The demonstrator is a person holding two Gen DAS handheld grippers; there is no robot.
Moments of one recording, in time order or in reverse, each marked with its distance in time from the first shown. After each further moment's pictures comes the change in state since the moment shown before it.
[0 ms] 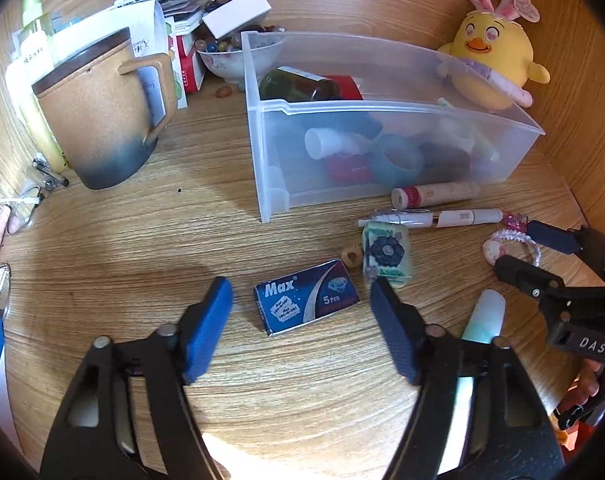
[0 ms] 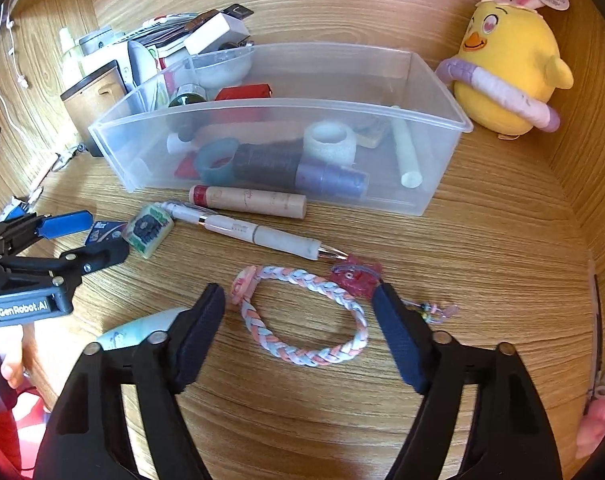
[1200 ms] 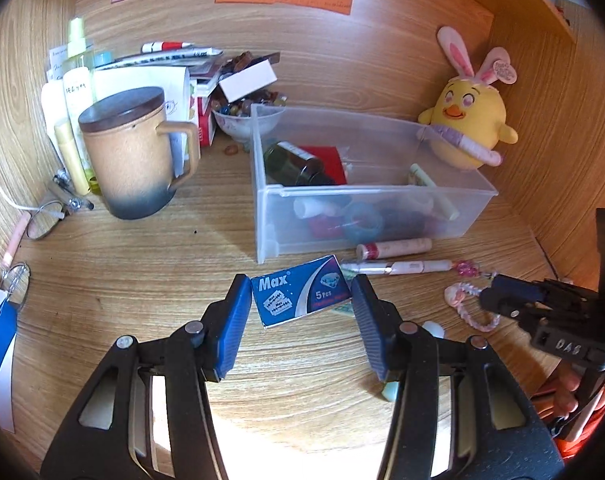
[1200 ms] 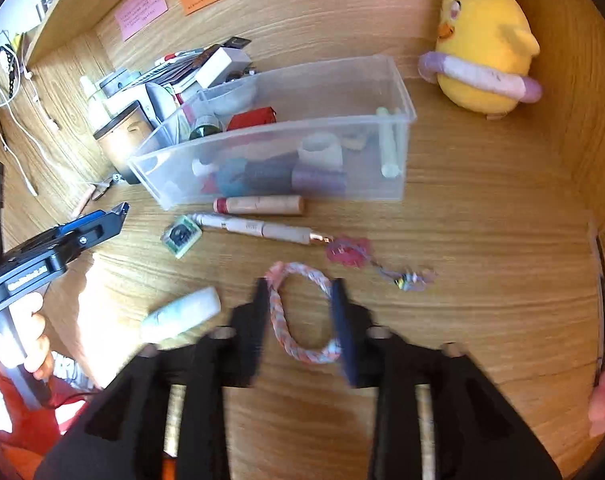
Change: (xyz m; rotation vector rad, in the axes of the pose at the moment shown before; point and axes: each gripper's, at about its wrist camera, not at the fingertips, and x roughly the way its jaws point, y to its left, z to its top) left arm -0.055 -0.006 0.007 -0.069 -0.185 -0.056; right arm -0.039 -0.026 -0.014 0.098 -0.049 0.147
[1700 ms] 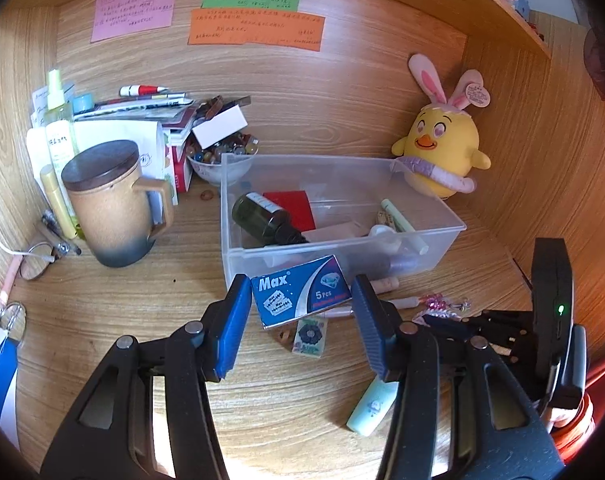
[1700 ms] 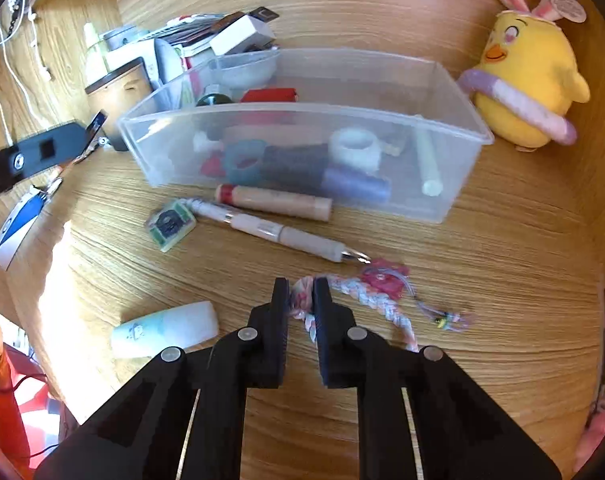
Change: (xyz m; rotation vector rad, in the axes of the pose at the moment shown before) left arm -0.016 -0.017 0.023 0.041 -0.093 -0.051; right arm 0.039 0.028 0.004 -0.141 0.031 -0.075
